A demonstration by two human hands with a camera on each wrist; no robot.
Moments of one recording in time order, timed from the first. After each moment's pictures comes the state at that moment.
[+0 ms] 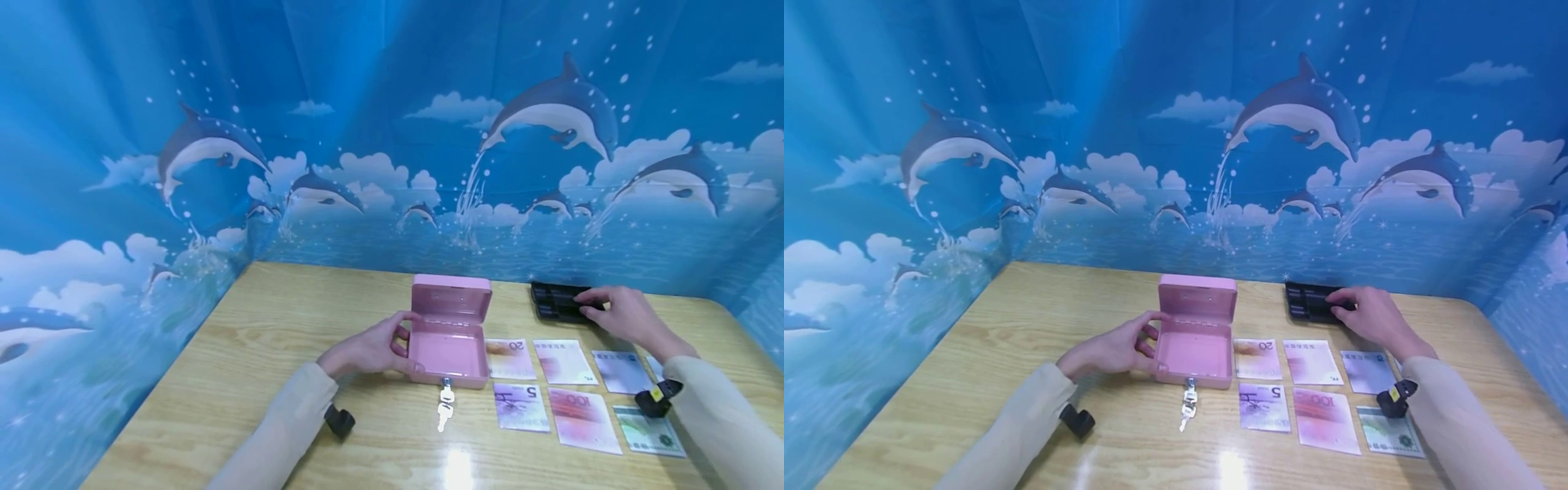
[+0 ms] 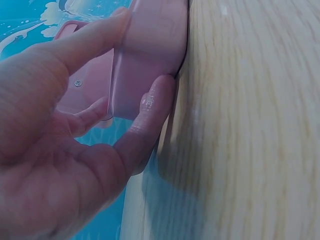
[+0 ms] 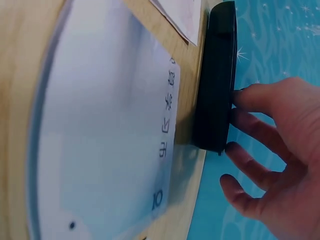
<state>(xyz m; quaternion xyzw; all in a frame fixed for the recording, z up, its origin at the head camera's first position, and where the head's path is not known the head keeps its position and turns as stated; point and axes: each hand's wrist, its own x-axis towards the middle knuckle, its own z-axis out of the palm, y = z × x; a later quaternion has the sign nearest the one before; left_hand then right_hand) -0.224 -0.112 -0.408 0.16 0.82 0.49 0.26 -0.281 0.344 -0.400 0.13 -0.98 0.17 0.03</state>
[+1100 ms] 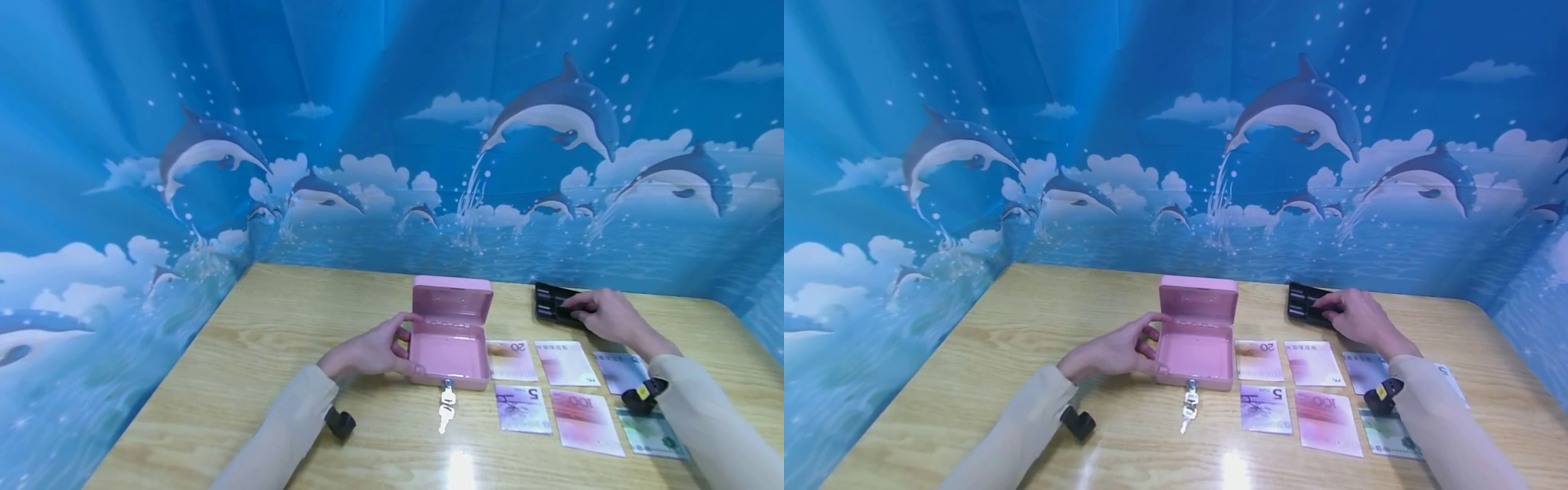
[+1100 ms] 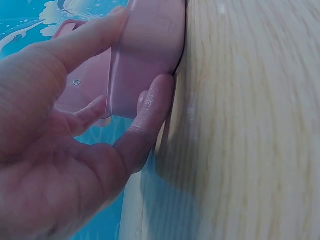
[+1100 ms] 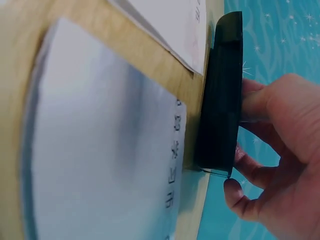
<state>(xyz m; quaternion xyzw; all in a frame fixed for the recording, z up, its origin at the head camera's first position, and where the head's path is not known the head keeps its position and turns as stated) -0.224 -0.113 -0.408 0.16 0.82 0.49 0.26 -0.288 0.331 -0.409 0.16 -0.97 0.20 0.01</state>
